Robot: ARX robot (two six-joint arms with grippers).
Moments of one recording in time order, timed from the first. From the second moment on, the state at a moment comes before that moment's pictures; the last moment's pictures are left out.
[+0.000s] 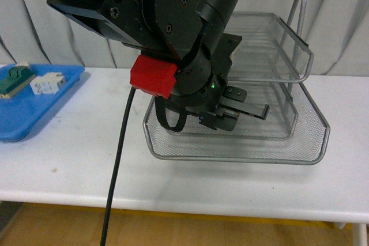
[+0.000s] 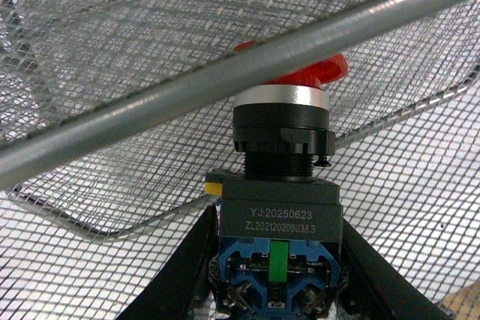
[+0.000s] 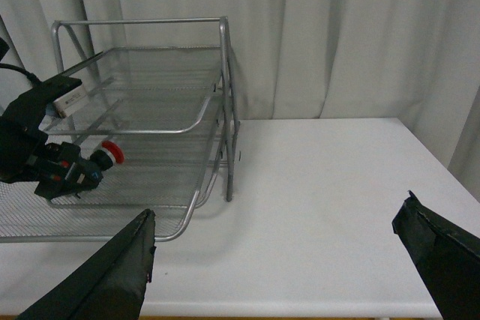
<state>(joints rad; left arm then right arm) -0.56 2.16 1.48 -0.16 -0.06 -0.02 0.00 0.00 0.01 0.00 0.00 0.00</state>
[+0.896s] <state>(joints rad) -0.60 1.61 0.98 0.17 -0.10 -0.11 0.00 0.00 0.01 0.00 0.00 0.00</state>
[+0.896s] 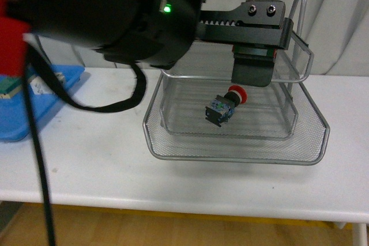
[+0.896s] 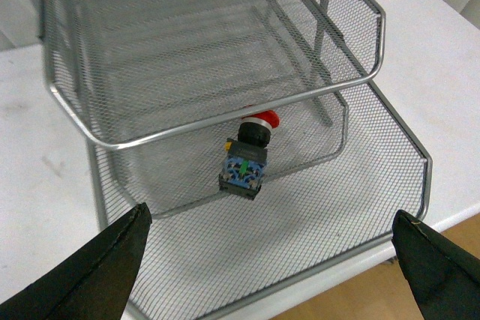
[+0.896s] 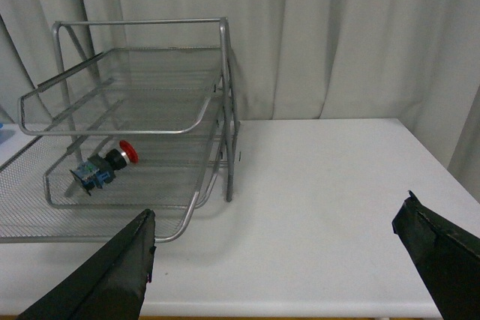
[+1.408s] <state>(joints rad) -0.14 0.70 0.15 0.48 -0.13 -0.02 0.00 0.00 0.01 0.00 0.00 0.00</state>
